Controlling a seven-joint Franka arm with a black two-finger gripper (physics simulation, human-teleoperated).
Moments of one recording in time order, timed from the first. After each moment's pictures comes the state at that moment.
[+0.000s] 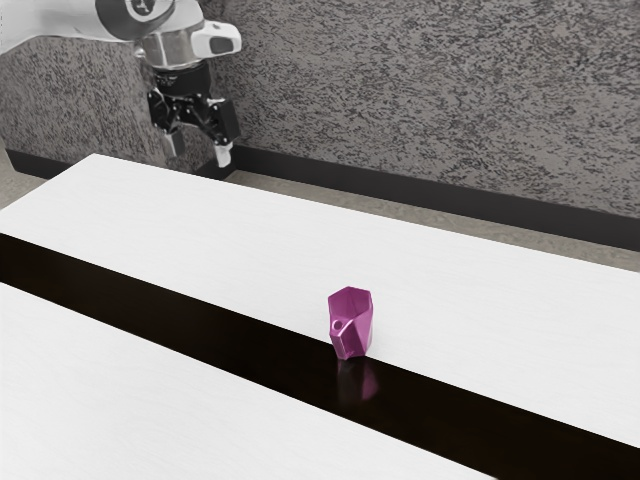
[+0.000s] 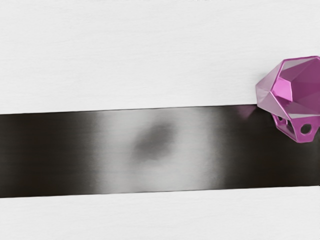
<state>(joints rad) -0.22 0.13 0.22 -1.41 -0.03 1.52 0.03</state>
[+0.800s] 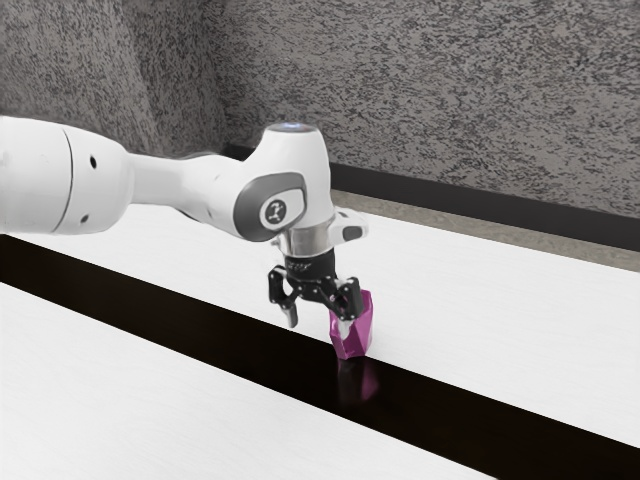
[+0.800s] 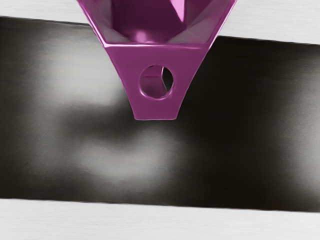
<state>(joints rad) -0.27 0.25 -0.05 -1.89 -0.11 2.03 -0.33</state>
